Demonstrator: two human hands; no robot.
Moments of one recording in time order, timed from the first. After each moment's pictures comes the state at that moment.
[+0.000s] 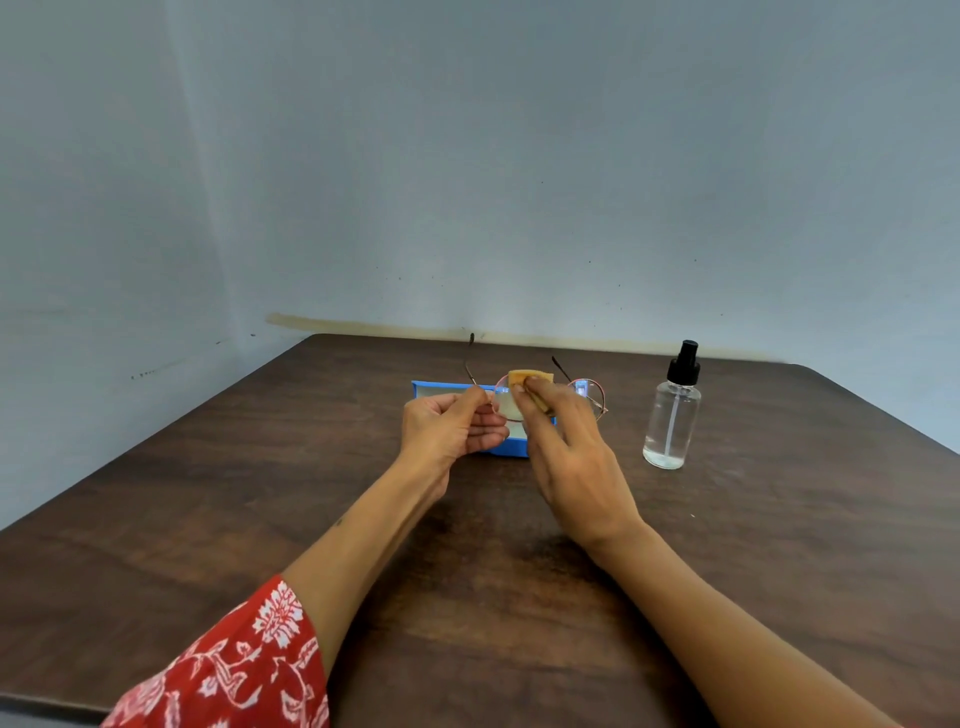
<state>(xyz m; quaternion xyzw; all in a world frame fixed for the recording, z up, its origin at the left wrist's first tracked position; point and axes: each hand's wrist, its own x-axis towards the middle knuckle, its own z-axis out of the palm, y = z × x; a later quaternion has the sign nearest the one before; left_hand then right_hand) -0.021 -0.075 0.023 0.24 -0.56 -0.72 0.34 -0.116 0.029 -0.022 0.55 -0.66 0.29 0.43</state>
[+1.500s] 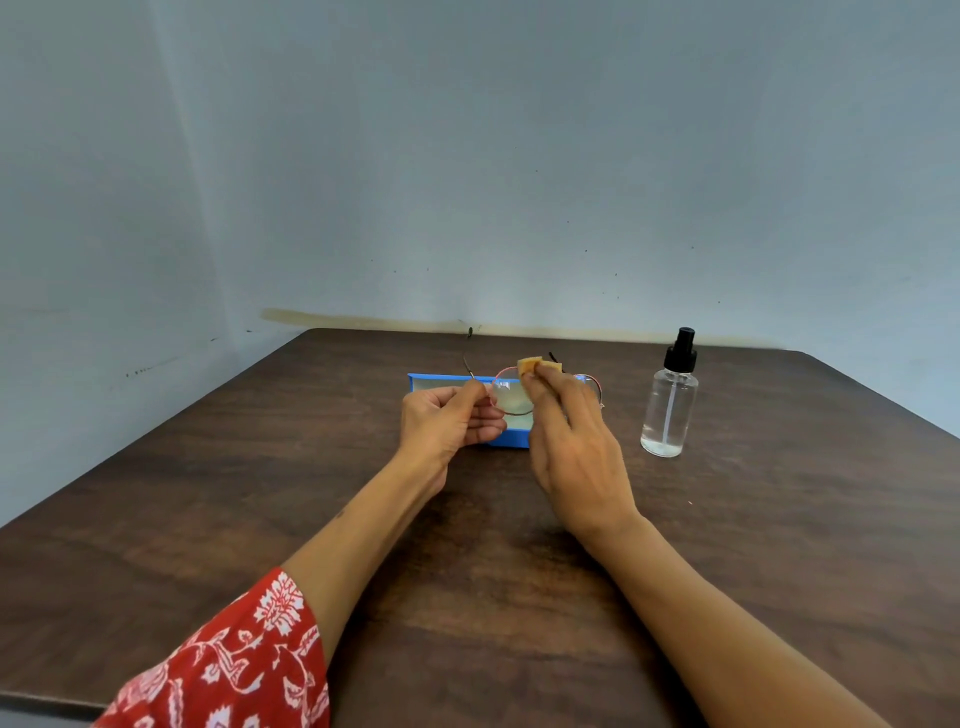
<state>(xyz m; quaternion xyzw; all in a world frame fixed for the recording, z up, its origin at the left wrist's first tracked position) -0.026 -0.080 0.014 0.24 -0.58 -0.70 0.34 -0.109 0.028 -0.019 0.50 -0.69 0.32 0.42</state>
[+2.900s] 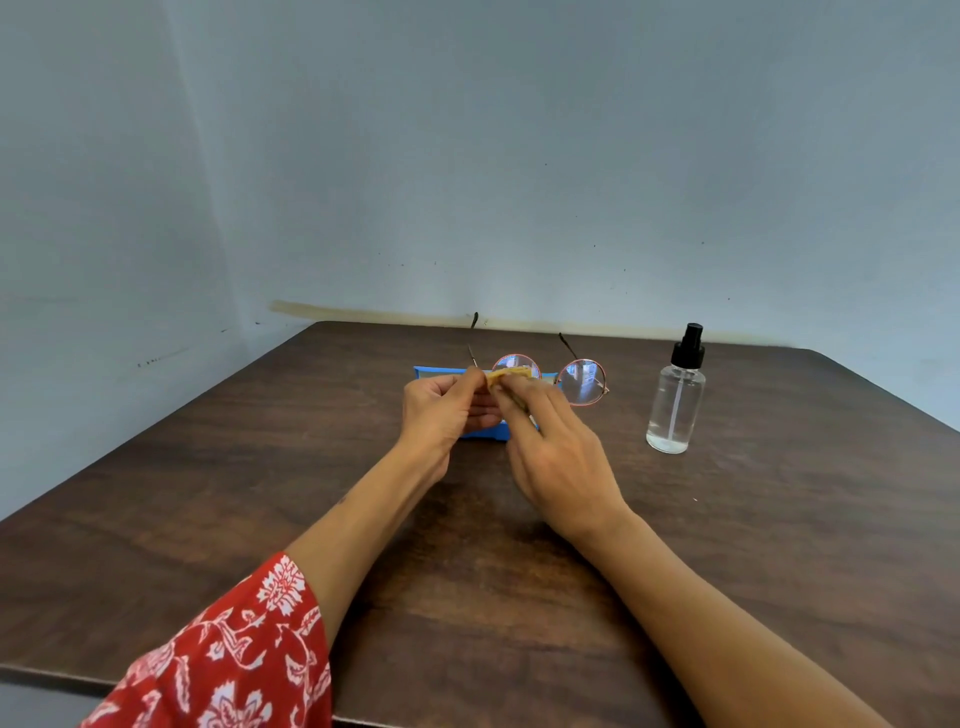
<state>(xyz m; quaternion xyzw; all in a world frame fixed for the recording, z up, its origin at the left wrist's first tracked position) -0.027 -0.079 0.018 0.22 -0.56 -0.70 0.38 -0.098 0.020 -0.020 0.55 -0.66 0.27 0.43</state>
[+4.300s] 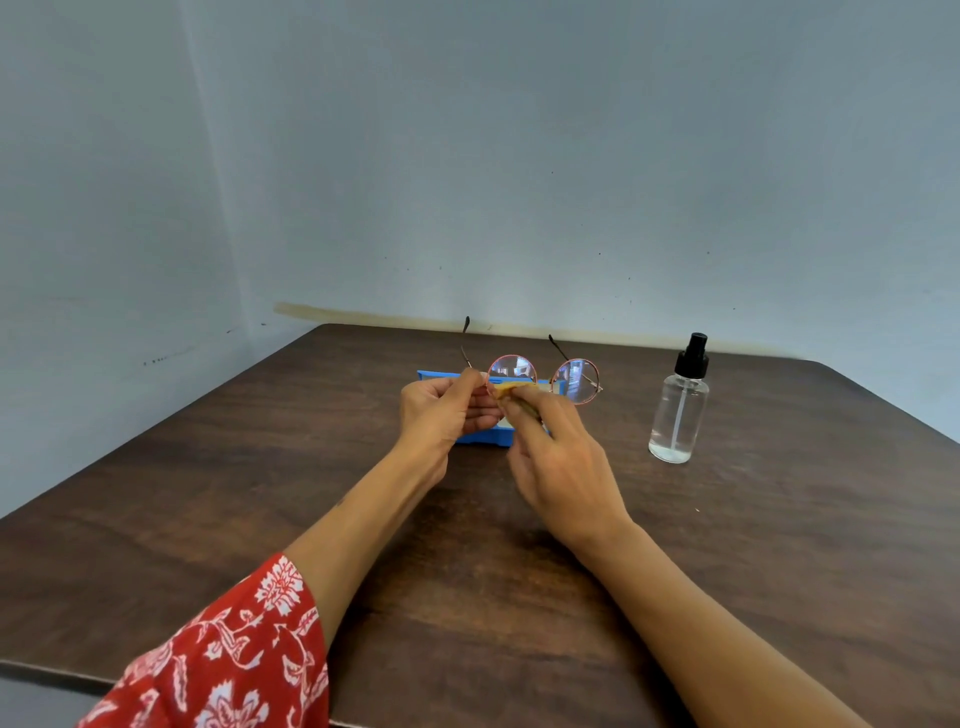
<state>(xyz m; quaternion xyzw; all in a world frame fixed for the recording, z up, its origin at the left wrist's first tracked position) -0.026 -0.082 0.022 0.24 -0.55 -0.70 0.38 -0.097 0.022 -0.022 0.54 -0.68 0.31 0.39</state>
